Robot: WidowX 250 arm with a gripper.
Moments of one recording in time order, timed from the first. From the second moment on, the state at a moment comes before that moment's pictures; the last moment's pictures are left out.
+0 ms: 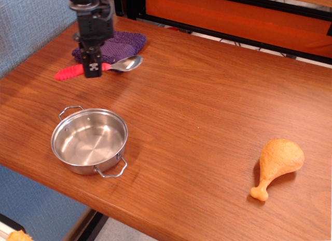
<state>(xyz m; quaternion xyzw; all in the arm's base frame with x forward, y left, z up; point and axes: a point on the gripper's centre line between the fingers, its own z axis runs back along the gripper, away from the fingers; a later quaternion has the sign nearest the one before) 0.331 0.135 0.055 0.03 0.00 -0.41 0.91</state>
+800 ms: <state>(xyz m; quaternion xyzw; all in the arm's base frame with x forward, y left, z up) 0.385 -0.014 0.068 0.02 -0.08 -0.72 0.69</state>
